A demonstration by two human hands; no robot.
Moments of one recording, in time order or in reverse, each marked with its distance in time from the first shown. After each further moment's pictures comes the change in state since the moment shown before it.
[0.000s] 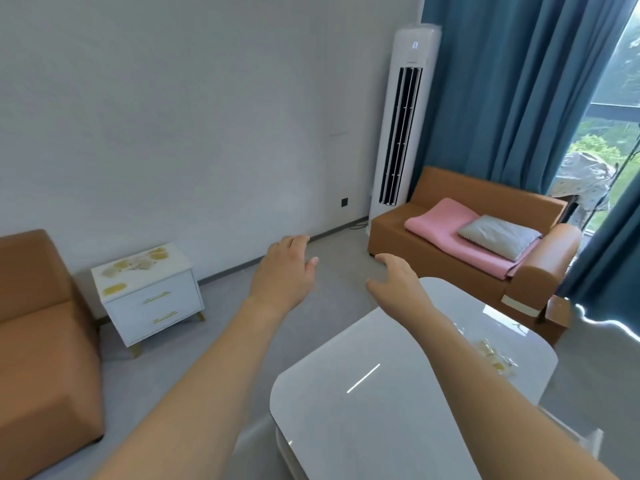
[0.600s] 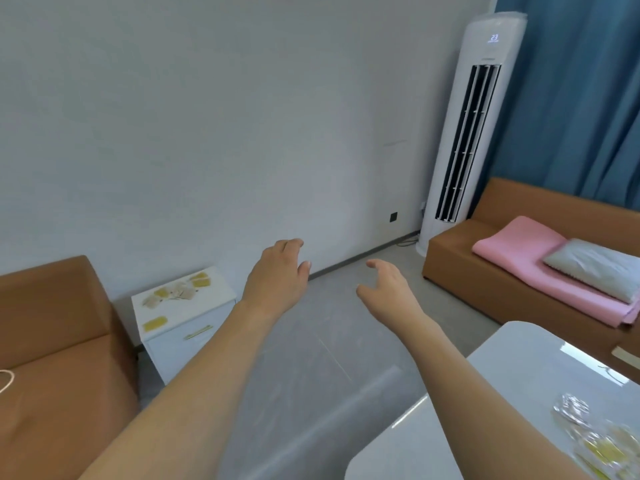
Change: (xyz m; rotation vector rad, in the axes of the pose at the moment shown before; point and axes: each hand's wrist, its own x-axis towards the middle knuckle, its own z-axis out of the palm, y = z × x) left_hand 0.213 -0.277 -0.032 0.054 0.010 -0.100; right_hand 0.252 -0.161 0.205 0.058 -0.128 -0.044
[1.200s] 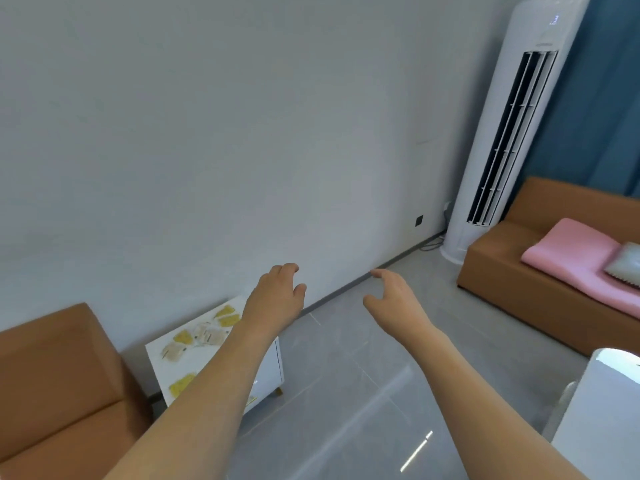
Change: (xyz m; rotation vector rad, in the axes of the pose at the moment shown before) left_hand 0.226 -0.338 -0.018 -0.062 -0.177 -0.073; right_hand 0.255 -0.169 0.231 0.028 0.043 0.063
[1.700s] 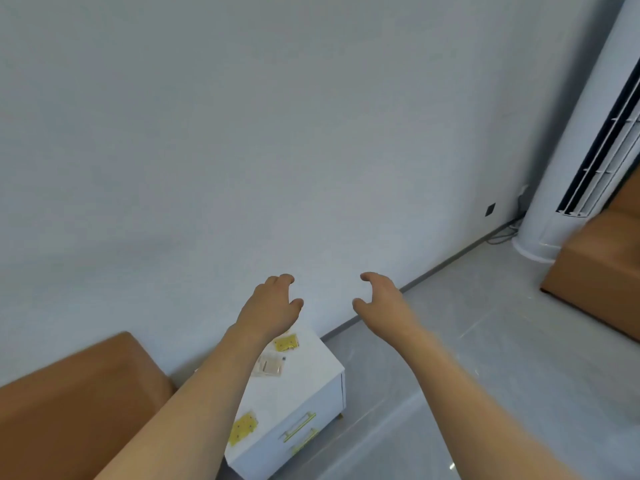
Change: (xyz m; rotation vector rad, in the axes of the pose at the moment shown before) left_hand 0.205 -0.229 -0.041 0.090 -0.168 -0.169; right_hand 0.238 -0.108 0.209 0.041 -0.166 -0.023
